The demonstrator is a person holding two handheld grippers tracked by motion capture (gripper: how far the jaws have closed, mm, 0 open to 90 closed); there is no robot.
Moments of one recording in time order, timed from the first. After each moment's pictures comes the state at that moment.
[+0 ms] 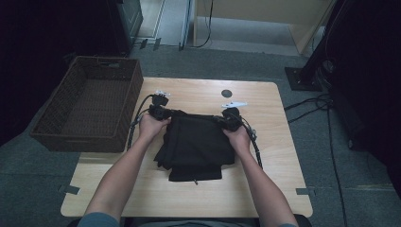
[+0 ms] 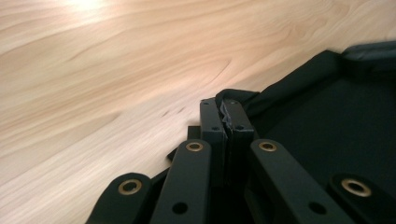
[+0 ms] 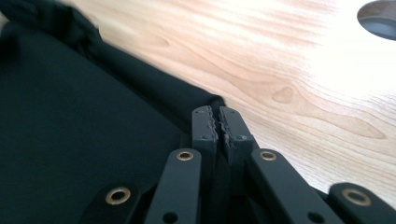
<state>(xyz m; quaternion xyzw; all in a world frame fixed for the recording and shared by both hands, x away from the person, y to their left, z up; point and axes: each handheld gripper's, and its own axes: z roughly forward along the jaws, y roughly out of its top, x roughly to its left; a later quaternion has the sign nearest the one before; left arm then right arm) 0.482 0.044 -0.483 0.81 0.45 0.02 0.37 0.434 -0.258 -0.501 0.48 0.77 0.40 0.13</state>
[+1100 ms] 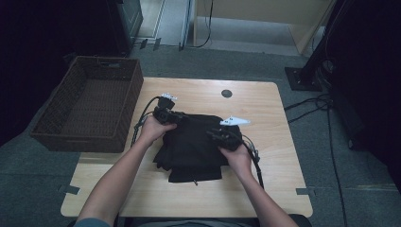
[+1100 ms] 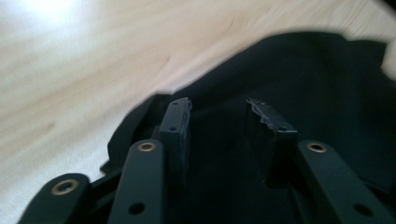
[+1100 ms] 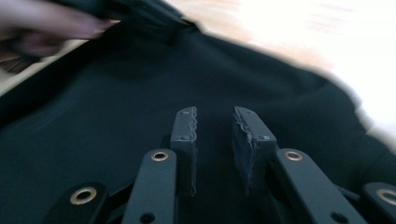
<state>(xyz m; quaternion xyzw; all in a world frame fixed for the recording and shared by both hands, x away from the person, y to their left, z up) 0.465 0.019 -0.483 0.85 0.39 0.02 0.36 0.336 -0.234 -0.471 0.46 0.77 0.43 0.13</state>
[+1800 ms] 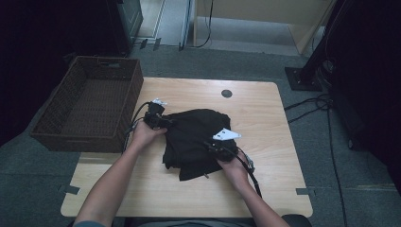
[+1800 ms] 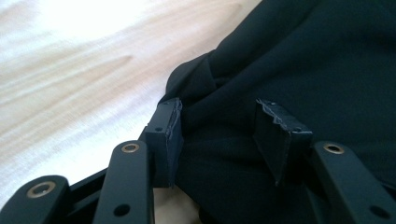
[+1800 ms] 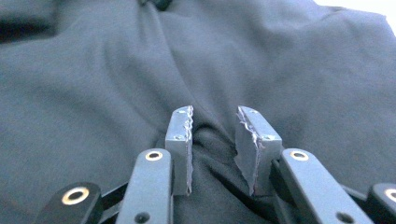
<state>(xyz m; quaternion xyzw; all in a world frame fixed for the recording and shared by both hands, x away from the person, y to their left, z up) 0.464 0.053 -0.501 0.83 0.43 0.06 0.35 0.328 -0.225 -0.506 0.41 0.79 0.40 0.19</state>
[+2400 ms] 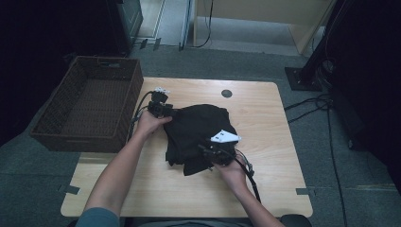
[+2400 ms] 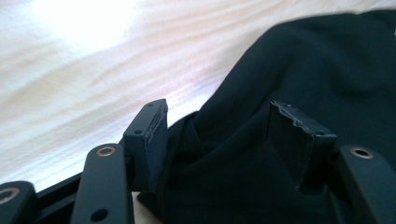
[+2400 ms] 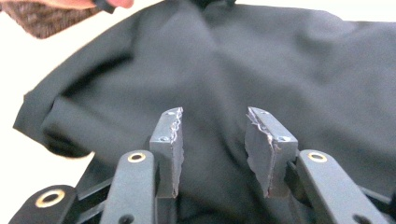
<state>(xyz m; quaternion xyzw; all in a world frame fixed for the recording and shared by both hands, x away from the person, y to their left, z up) 0.498 0.037 -0.493 0.82 0.44 0.03 0.38 0.301 -0.210 -0.488 0.41 0.79 0.43 0.16</state>
